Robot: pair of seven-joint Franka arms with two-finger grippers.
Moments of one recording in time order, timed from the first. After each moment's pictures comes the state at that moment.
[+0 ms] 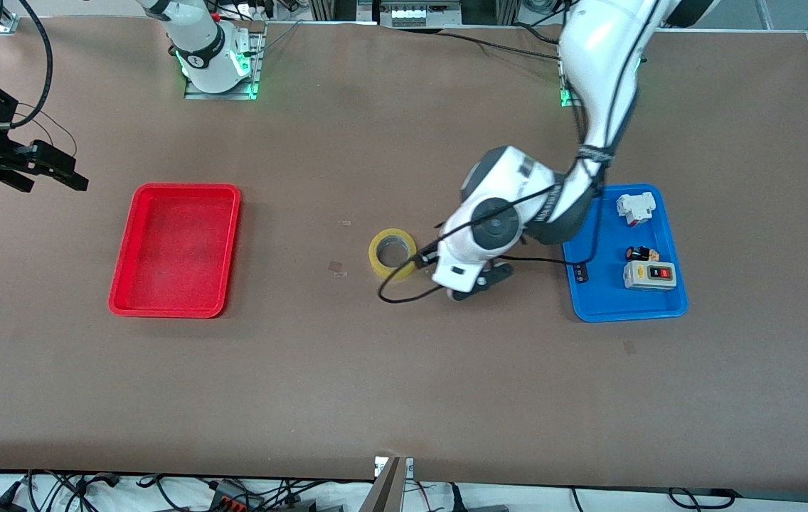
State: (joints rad) left arm -0.46 0.67 -0.08 -1.34 -0.20 1.85 -0.94; right arm -0.03 0.00 0.00 -1.69 0.01 1.65 -0.02
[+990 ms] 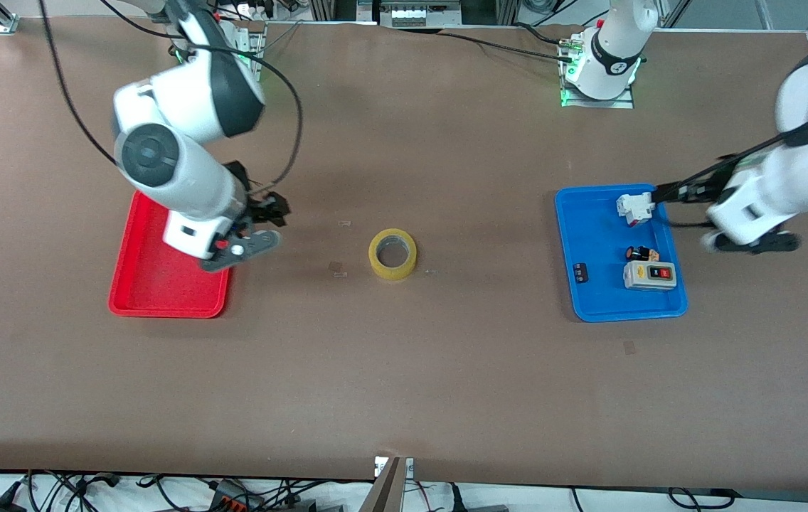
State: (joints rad) left arm 0.09 0.12 -0.08 -1.65 -0.05 1.47 0.05; right arm 0.44 0.39 0.01 -1.61 0.06 1.89 -0.01
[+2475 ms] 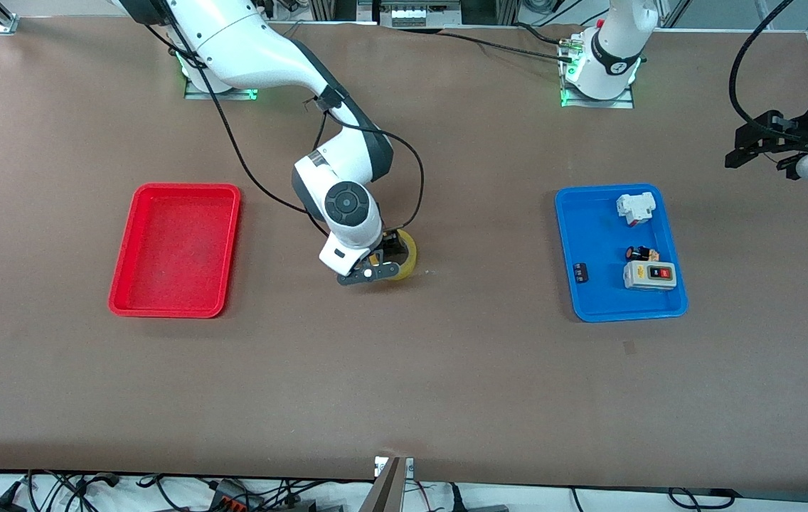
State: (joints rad) left arm 0.00 0.02 0.00 -1.52 0.02 1.44 0.20; right arm 0.67 0.78 0.01 -1.47 0.06 2.19 0.44
